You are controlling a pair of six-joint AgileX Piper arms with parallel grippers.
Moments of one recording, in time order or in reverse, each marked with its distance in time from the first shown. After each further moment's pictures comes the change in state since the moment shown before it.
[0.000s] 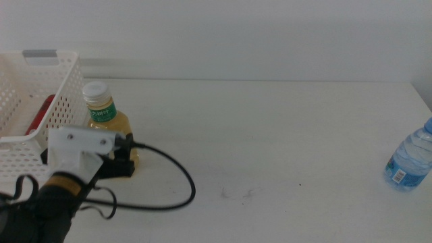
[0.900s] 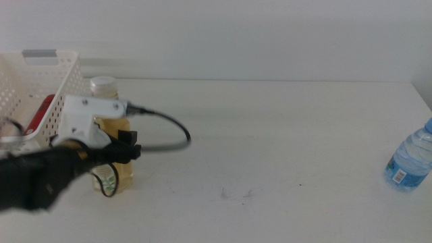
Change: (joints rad) left arm 0.018 -0.171 -0.231 0.051 0.698 -0.037; right arm 0.000 0.000 0.000 0.000 0.000 0.000
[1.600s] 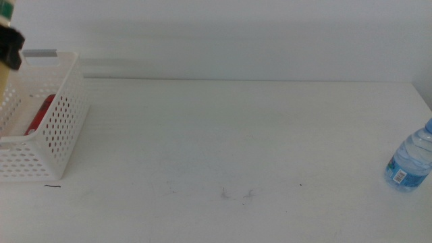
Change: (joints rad) left arm 0.434 0.195 -1.195 0.056 1.590 0.329; right arm 0.000 0.000 0.000 0.000 0.000 0.000
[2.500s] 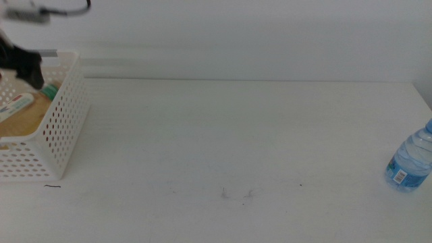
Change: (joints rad) left arm 0.022 0.130 -0.012 -0.092 -0.015 0.050; right arm 0.000 0.000 0.000 0.000 0.000 0.000
